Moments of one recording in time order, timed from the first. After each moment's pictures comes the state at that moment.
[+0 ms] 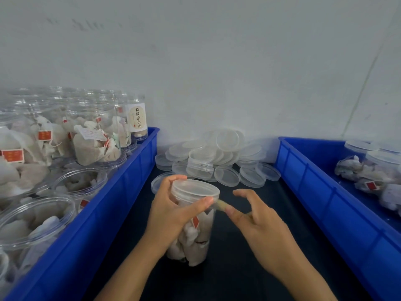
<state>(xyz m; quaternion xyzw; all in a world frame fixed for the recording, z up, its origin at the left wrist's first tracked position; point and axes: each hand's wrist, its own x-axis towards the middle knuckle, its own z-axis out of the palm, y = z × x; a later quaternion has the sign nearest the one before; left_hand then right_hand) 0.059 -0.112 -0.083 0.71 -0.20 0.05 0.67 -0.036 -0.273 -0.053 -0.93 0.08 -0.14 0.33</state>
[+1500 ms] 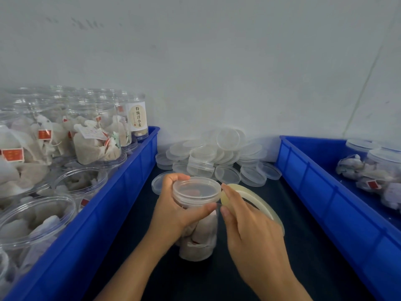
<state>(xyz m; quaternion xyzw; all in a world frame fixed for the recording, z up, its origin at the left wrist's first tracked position) 0.063 -0.112 -0.085 0.71 -0.25 0.06 0.66 -0.030 -0.251 -0.071 -0.94 0.01 -0.30 0.18</state>
